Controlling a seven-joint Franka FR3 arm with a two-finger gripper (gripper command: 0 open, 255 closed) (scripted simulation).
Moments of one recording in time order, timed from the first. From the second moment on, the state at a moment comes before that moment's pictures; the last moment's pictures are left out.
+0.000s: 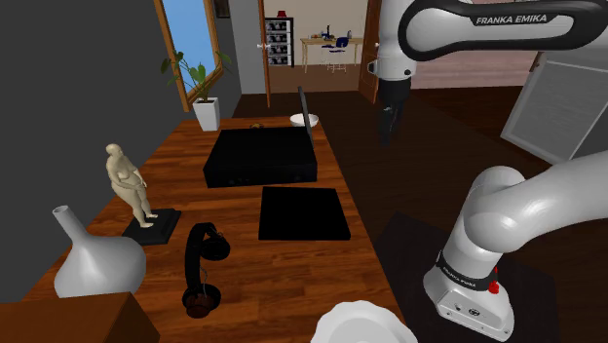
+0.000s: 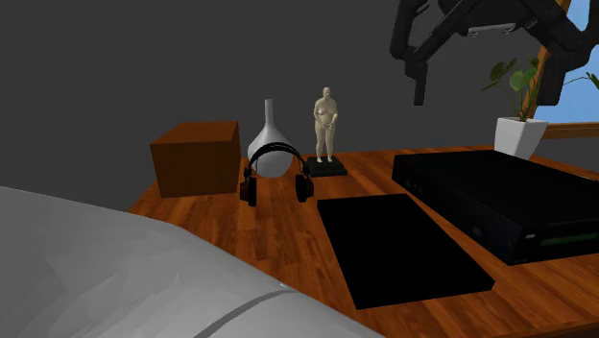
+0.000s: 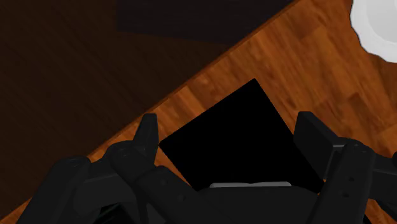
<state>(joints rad) 0.00 -0.83 -0.04 -2.44 -0.09 1.53 -0.14</state>
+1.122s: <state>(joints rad) 0.02 -0.57 0.30 -2.39 0.17 1.76 0.43</state>
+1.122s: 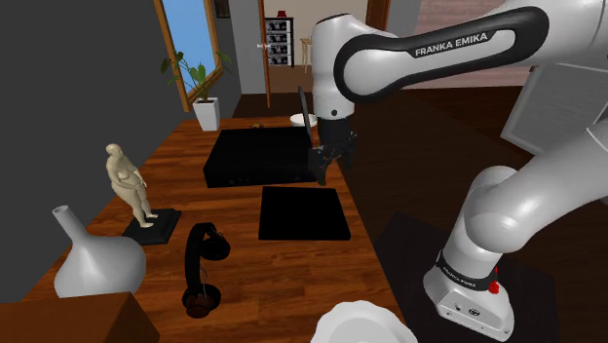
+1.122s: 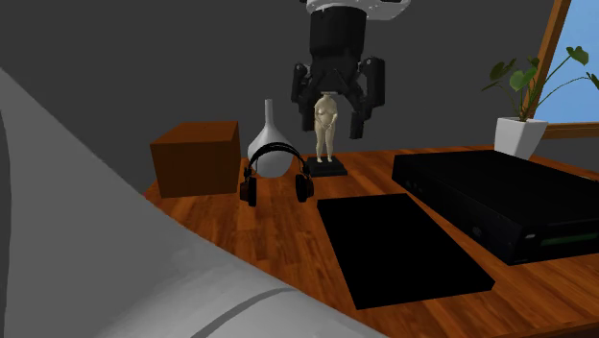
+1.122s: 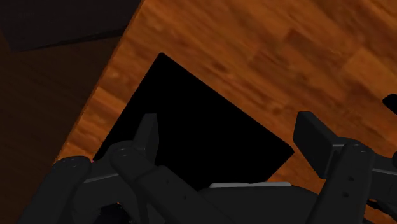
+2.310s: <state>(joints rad) 0.01 0.12 0.57 -1.90 0.01 1.97 1.16</state>
